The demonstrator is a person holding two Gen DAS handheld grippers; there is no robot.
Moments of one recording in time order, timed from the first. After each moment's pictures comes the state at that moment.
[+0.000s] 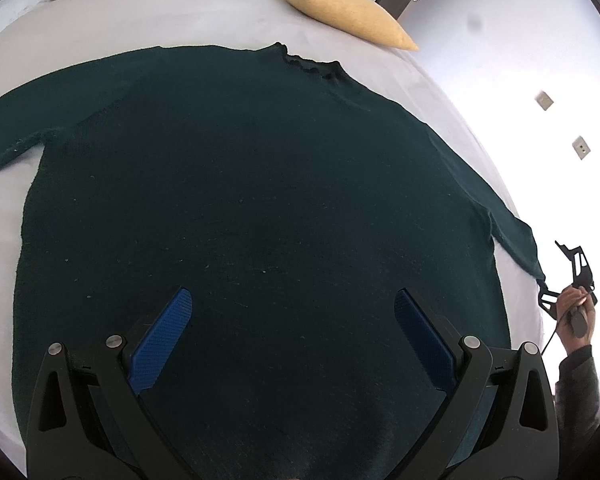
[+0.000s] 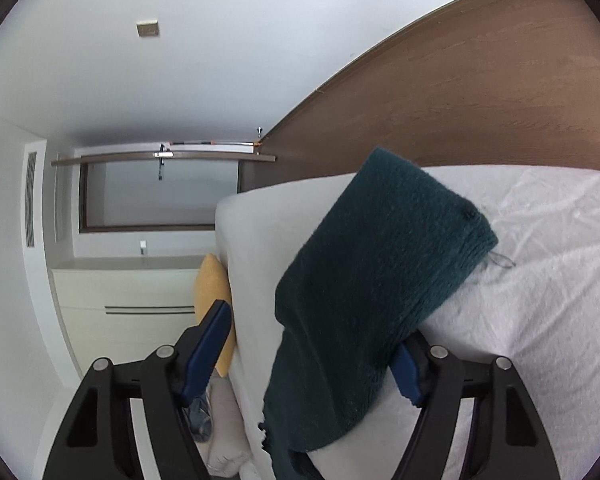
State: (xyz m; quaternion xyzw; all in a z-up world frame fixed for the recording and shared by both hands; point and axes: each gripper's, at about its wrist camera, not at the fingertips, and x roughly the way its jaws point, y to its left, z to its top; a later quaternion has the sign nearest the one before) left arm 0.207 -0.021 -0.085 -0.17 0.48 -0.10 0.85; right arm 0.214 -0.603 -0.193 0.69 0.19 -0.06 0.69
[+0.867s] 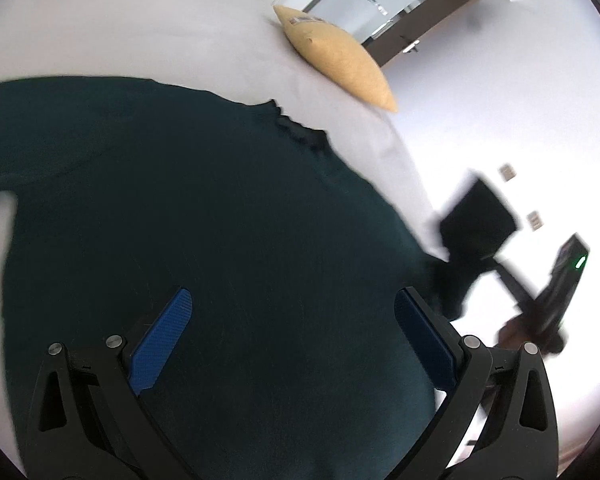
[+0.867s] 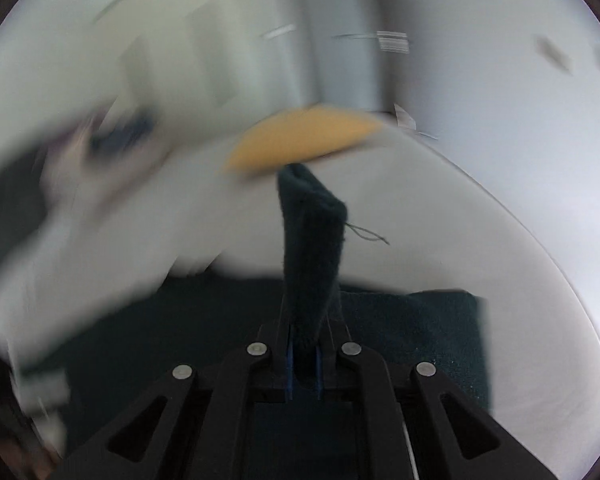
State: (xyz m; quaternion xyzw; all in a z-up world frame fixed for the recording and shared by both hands) left arm 0.270 0.034 -0.065 -0.31 0.43 -0.16 0.83; right arm 0.343 -0.201 -0.040 0.03 0.31 0.10 0.94
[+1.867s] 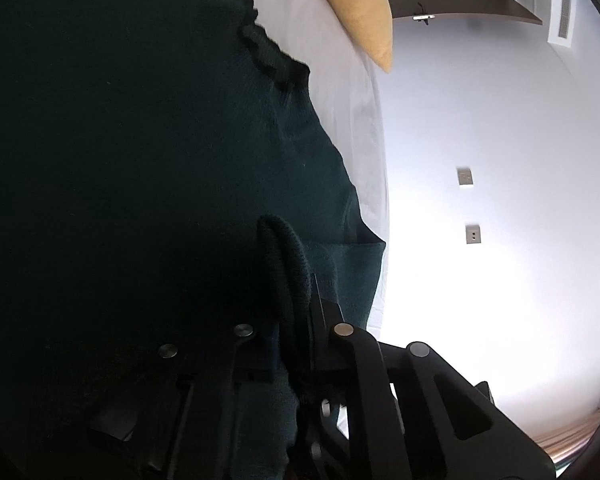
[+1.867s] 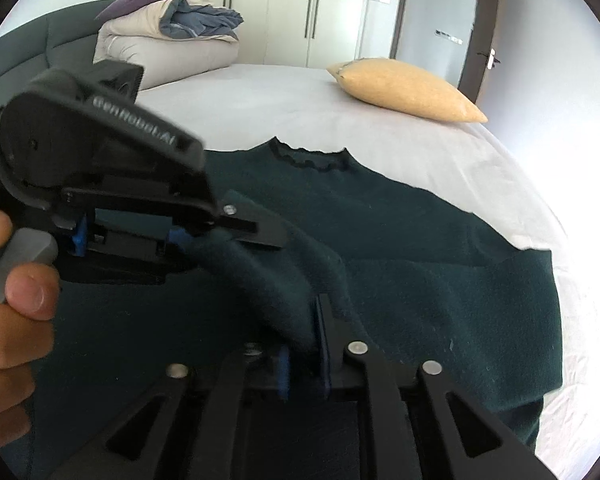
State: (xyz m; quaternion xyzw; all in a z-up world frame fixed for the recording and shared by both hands) left arm 0.380 -0.004 -0.120 -0.44 0.52 -0.26 0.68; right arm 0.317 -0.077 -0.117 -0.08 0.36 0.13 0.92
